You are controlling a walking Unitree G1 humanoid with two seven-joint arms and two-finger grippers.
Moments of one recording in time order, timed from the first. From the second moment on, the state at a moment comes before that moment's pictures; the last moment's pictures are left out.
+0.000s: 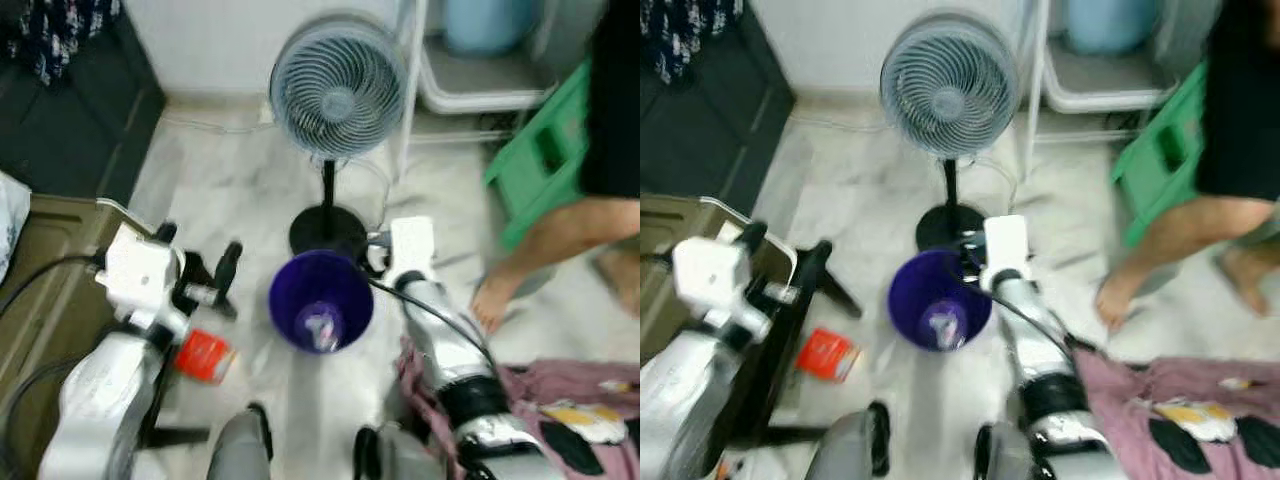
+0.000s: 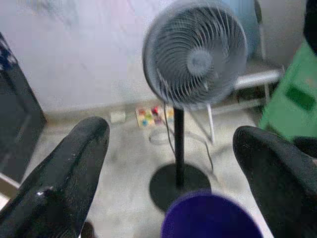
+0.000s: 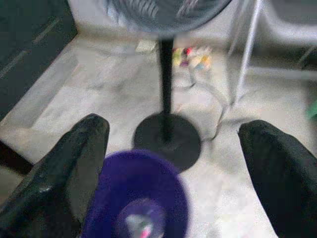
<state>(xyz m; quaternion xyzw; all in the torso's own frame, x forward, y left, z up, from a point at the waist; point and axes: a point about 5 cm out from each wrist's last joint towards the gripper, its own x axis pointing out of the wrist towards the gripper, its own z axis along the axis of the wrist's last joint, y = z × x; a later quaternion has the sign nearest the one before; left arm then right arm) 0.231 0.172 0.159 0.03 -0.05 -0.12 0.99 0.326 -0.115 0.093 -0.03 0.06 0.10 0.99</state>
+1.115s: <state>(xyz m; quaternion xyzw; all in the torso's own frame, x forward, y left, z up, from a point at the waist) 0.271 0.188 0.138 0.02 -0.07 0.04 1.00 0.314 -0.112 0.136 -0.03 -0.06 0.16 0.98</state>
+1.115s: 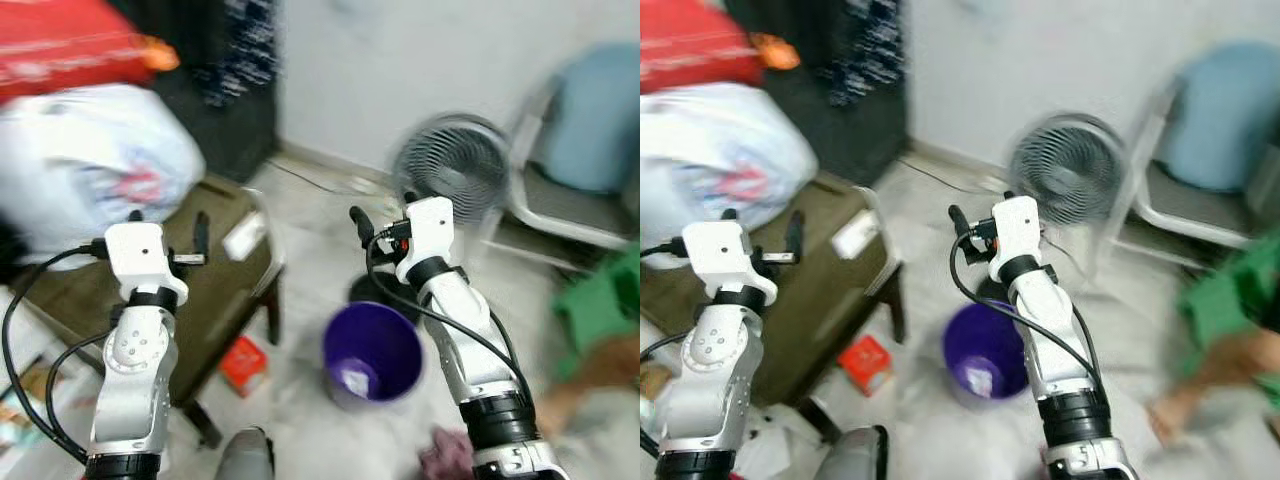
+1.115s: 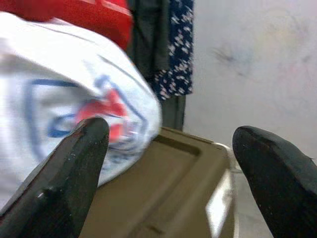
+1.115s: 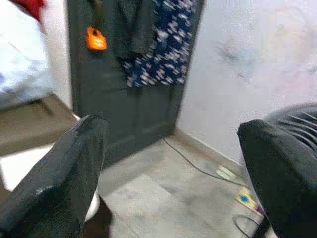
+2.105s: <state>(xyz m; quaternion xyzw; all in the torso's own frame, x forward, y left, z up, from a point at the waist) 0.248 0.180 0.111 0.05 -0.07 0.05 0.99 0.310 -0.118 0.122 -0.03 -0.05 0.14 0.99</state>
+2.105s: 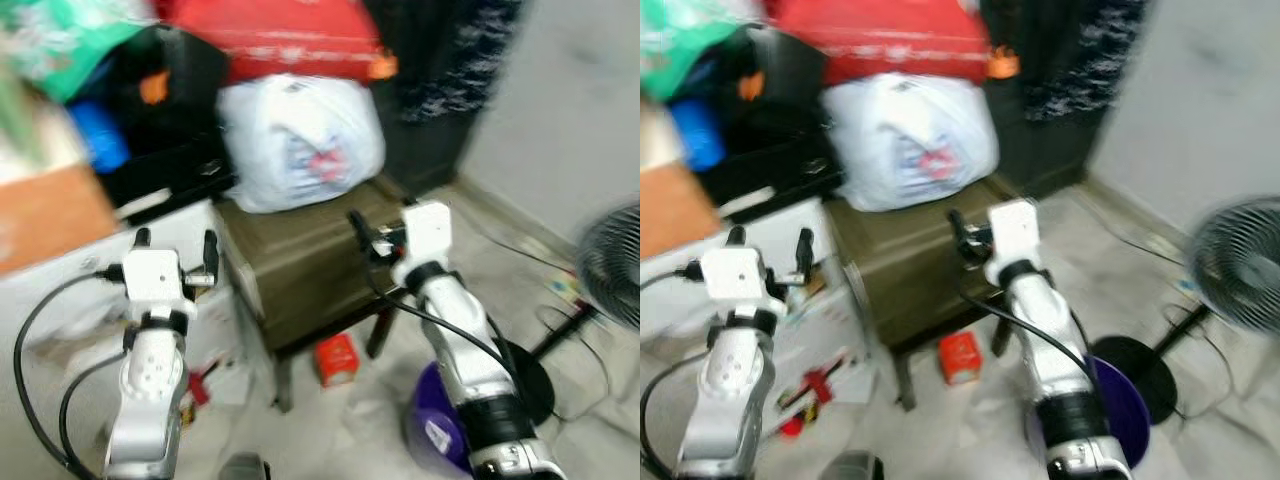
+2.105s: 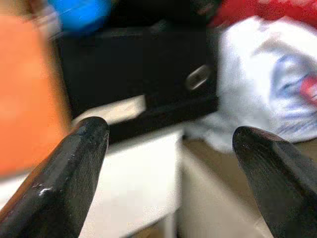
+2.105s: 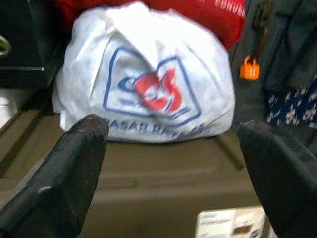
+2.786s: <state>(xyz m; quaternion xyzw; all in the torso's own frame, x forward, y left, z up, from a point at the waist) 0.255 0.171 0.113 0.08 -0.07 0.03 0.99 0.308 -0.124 0.114 -0.01 -0.05 0.09 0.99</state>
